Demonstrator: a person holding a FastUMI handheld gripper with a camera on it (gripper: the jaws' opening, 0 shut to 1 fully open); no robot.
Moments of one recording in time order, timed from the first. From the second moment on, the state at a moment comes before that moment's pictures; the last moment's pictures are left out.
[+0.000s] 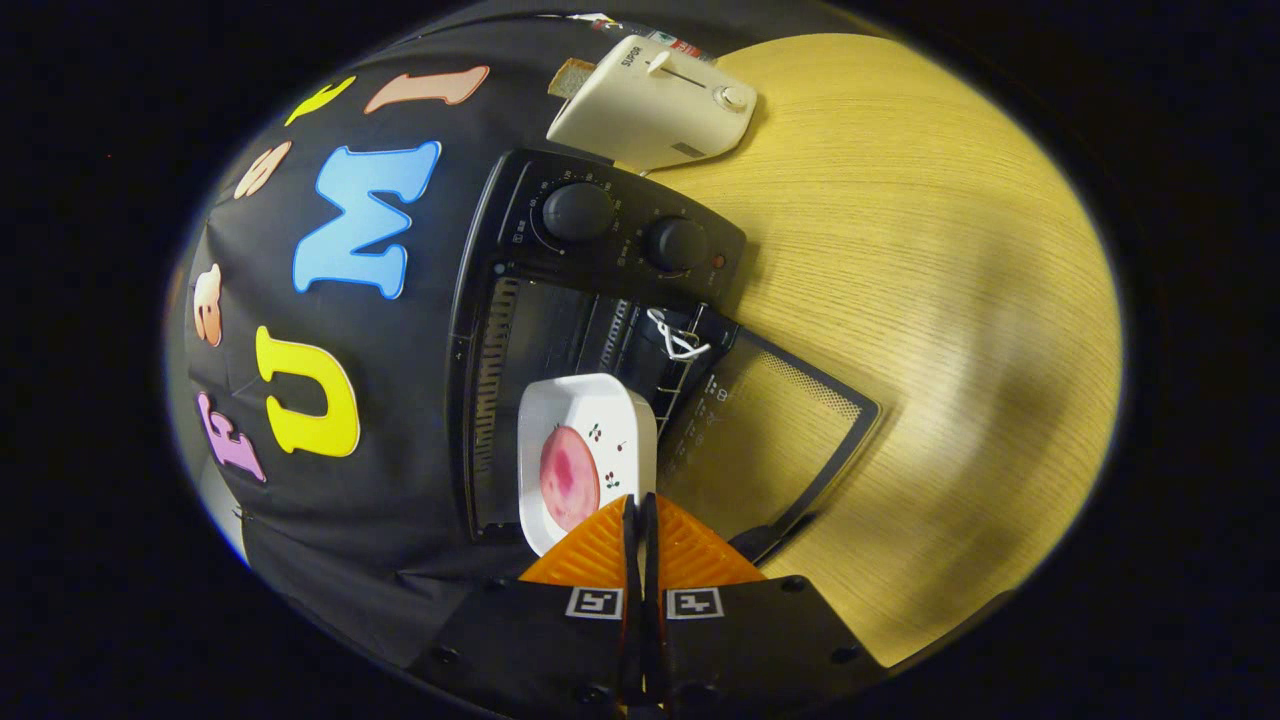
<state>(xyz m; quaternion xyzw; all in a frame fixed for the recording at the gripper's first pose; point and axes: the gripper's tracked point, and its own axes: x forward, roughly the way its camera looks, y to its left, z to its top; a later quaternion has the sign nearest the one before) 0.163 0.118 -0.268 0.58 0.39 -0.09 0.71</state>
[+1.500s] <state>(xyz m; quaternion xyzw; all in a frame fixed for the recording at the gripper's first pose) 0.239 0.163 -0.280 0.64 0.34 -0.13 0.68</state>
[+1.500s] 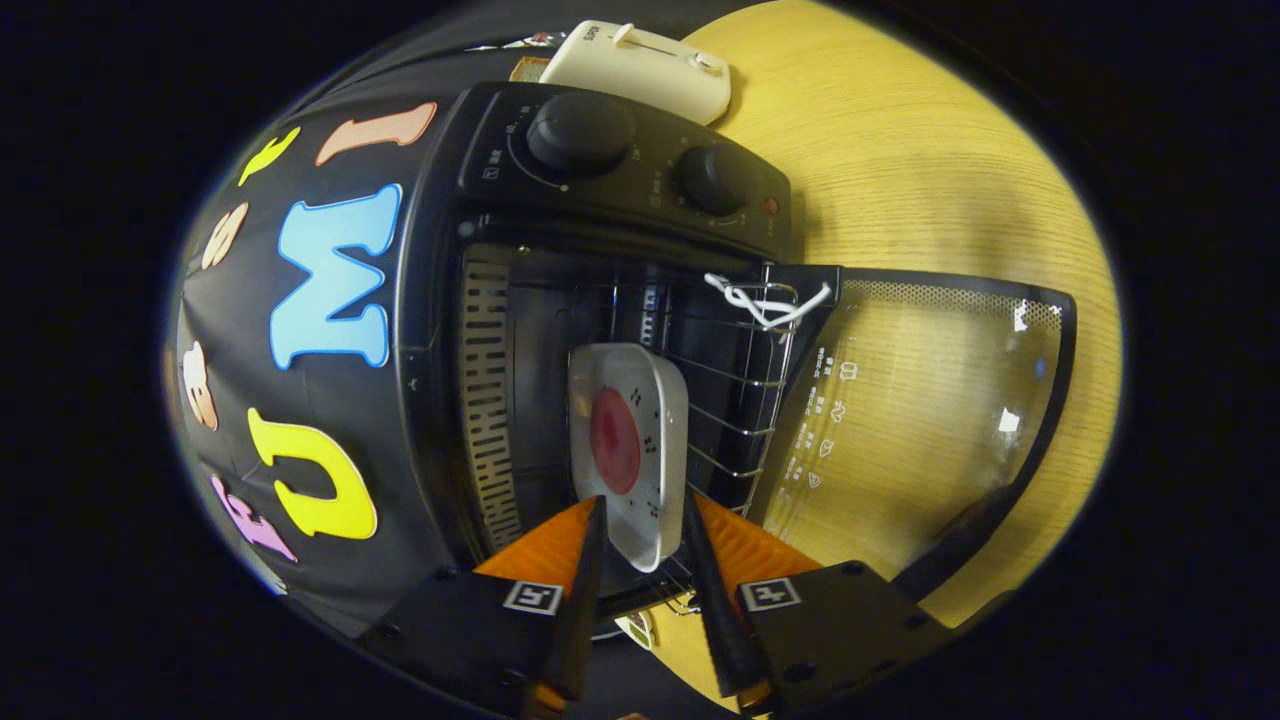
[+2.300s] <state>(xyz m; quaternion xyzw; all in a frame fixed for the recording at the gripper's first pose) 0.135 0.163 -0.245 0.34 0.40 0.00 0.85</state>
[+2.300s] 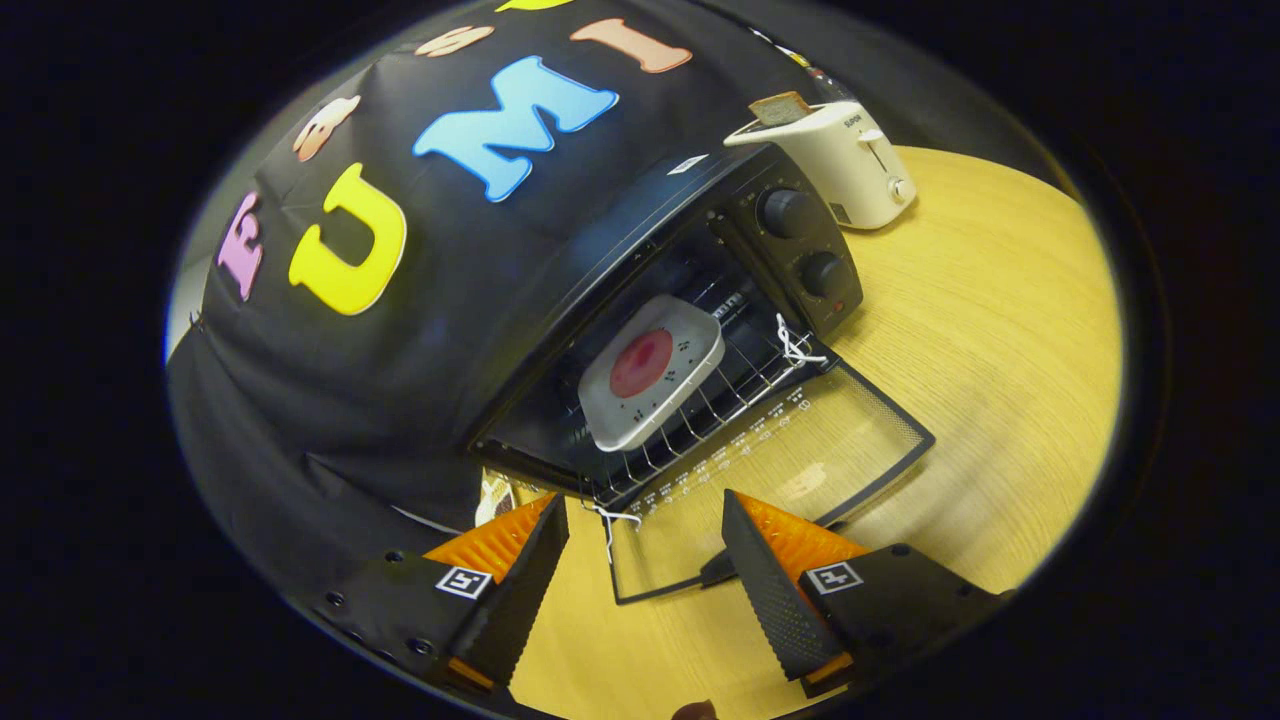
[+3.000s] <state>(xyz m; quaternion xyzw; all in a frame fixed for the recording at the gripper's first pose) 0.070 0.150 -0.303 0.08 0.46 0.04 0.88</state>
